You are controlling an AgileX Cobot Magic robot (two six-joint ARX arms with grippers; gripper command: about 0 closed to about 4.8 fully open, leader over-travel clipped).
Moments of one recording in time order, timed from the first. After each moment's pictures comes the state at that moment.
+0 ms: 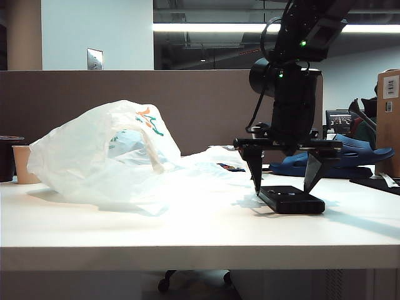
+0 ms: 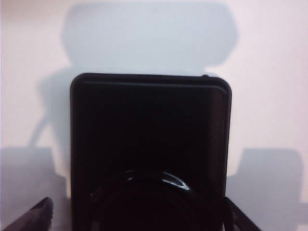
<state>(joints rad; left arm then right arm) 0.02 0.00 0.05 0.07 0.65 -0.04 0.39 2.06 1.60 -0.76 0.09 0.32</state>
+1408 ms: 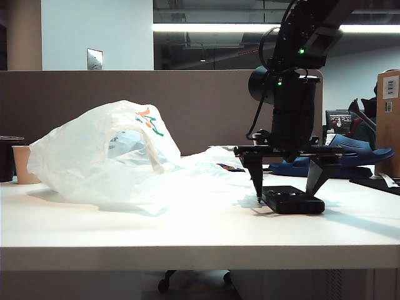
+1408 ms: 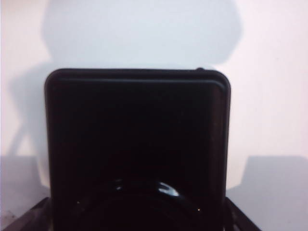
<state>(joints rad) 0.02 0.00 0.05 0.07 0.65 -0.04 0.39 2.09 1.60 -0.76 0.10 0.34</state>
